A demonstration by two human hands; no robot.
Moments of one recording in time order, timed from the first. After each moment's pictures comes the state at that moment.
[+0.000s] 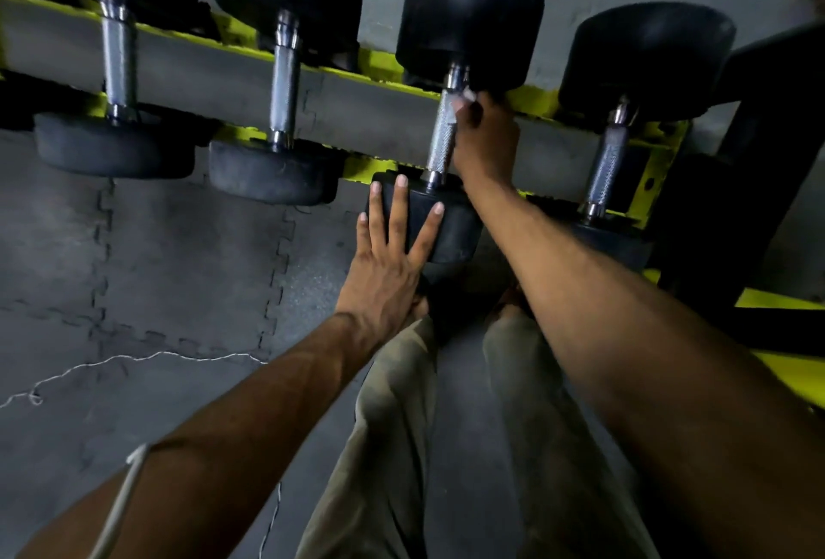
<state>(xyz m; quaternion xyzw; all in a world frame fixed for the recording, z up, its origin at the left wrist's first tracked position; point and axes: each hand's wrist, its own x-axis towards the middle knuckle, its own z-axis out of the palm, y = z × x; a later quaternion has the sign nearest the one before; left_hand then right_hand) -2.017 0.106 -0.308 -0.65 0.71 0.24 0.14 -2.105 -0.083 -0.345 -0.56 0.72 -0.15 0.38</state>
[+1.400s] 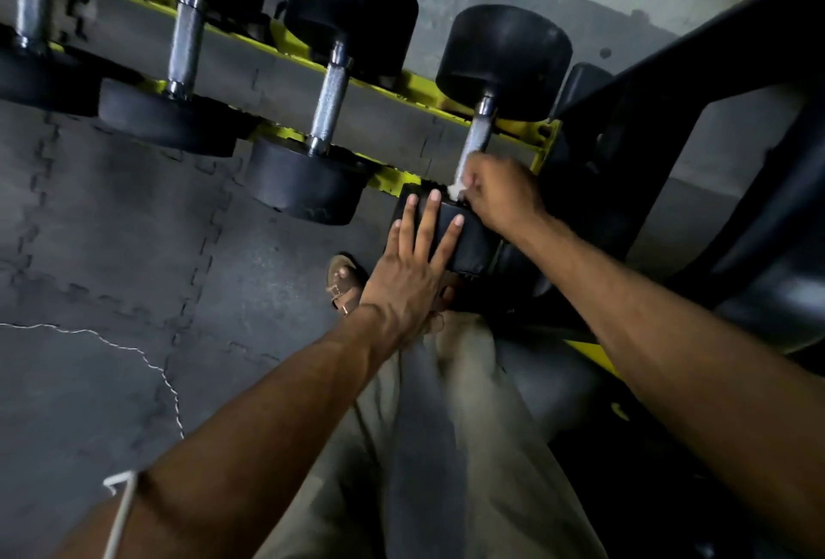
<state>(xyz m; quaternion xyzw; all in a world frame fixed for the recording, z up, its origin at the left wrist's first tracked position) -2.237 0.069 -0.268 -0.63 0.68 0.31 0.20 -2.348 -0.087 -0.322 -0.81 0.49 0.10 0.31</state>
